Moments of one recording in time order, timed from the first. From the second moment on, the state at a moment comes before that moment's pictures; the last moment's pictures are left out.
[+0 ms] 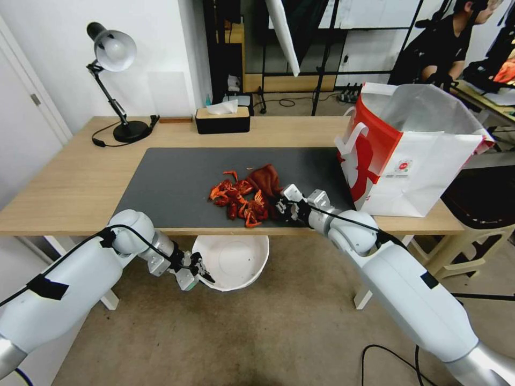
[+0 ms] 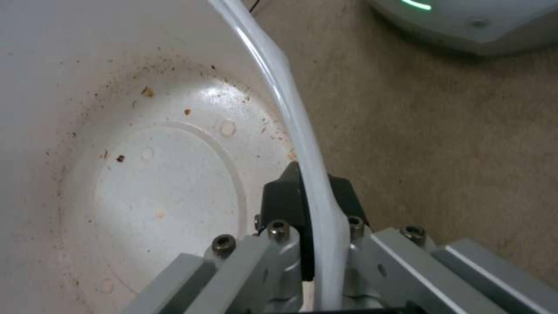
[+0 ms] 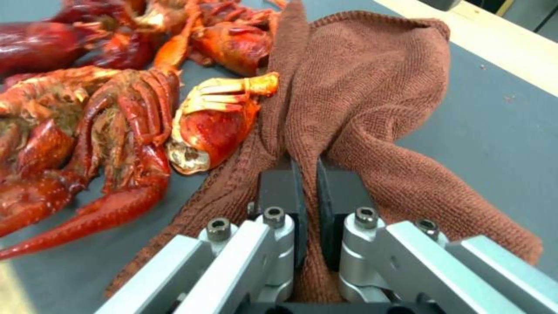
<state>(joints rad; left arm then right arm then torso) 0.65 -0.76 0.13 -1.55 0.34 -0.63 1.22 -0.75 1.05 -0.03 1.72 0.25 -0.50 -0.26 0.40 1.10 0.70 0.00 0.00</state>
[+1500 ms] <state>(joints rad) 0.64 -0.76 0.14 -1.55 0.33 -0.62 1.22 -0.97 1.05 -0.02 1.96 0.20 -0.57 -0.17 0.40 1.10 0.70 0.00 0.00</state>
